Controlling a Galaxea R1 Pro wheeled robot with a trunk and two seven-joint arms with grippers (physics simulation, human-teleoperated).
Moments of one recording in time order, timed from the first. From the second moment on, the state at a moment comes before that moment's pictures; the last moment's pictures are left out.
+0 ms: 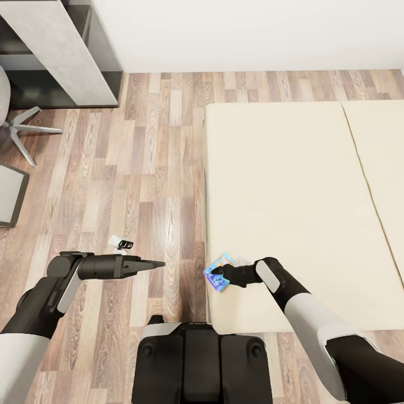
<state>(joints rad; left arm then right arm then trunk) -0.69 0.27 -0.06 -1.26 0.29 1.03 -1.57 -0.95 0.04 0.15 -0.47 -0.61 0.80 0.21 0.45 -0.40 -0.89</state>
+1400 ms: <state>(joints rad) -0.69 0.27 -0.06 -1.26 0.29 1.03 -1.57 -0.95 0.03 0.15 -0.47 -0.62 0.81 0.21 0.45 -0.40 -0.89</state>
